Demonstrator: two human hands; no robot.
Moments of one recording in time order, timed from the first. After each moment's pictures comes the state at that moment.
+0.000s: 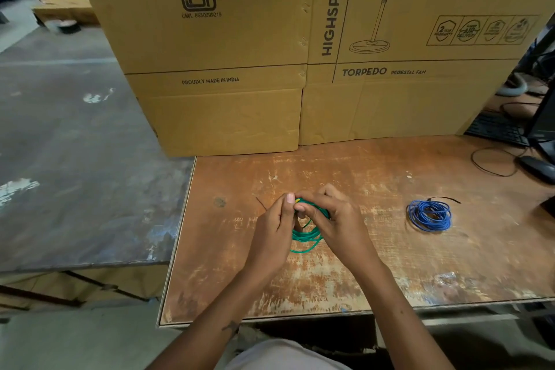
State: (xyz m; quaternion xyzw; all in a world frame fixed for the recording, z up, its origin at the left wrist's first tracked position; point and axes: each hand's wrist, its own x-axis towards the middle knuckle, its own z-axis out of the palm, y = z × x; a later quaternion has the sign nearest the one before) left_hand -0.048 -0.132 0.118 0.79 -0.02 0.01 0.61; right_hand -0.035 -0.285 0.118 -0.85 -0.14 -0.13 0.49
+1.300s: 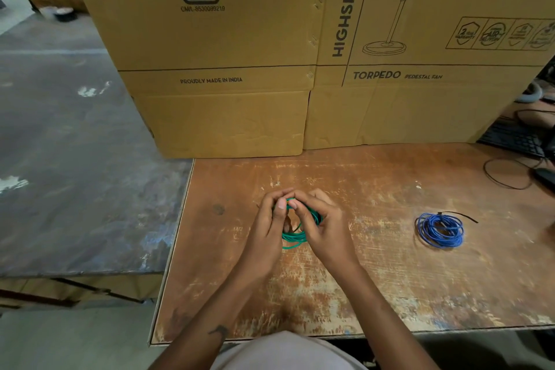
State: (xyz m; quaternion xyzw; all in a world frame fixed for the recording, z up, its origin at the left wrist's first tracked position) left_hand -0.008 -0.112 0.091 0.73 -0.04 0.00 0.68; right_hand 0.003 -0.256 0.093 -0.82 -0.10 -0.11 0.55
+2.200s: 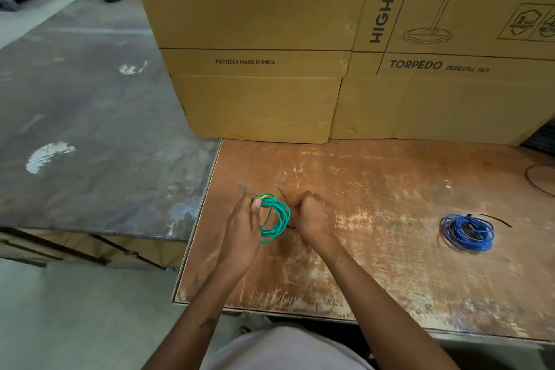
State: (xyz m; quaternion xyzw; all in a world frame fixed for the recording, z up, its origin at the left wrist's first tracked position) left_hand -0.034 -0.047 0.051 0.87 0.09 0.10 0.47; right_hand 0.055 -0.209 -0.017 -0.97 0.01 0.07 0.25
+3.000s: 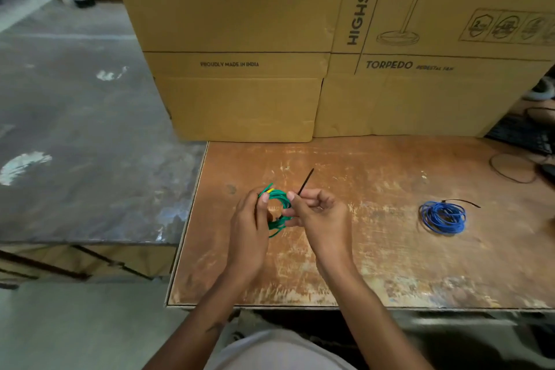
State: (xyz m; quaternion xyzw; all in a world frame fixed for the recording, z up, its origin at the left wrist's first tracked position) left_hand -0.045 -0.074 0.068 0.83 0.04 0.16 0.53; right_hand -0.049 -0.207 0.135 -0.66 0.16 0.01 0.73
